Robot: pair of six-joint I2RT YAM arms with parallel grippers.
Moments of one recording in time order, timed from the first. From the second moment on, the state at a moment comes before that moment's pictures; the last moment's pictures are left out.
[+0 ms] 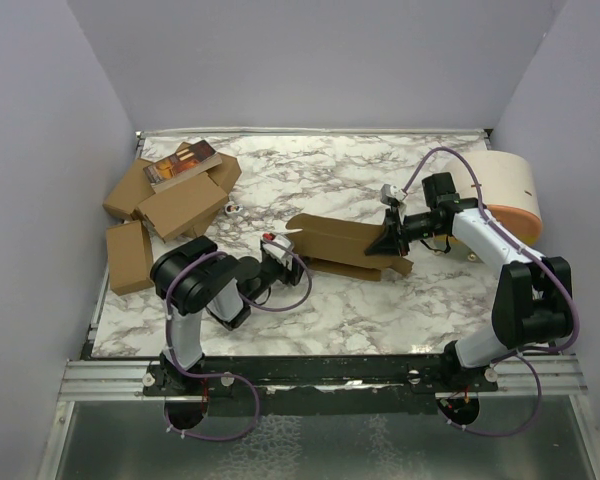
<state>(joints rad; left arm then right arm) -0.66 1.92 0.31 1.51 0.06 -0.04 0.15 1.53 1.03 -0.70 -1.21 -0.91</state>
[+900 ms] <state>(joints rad) -0.69 1.71 0.32 1.36 -0.11 -0.11 0.16 1.45 1.03 -0.34 -1.19 -0.30</state>
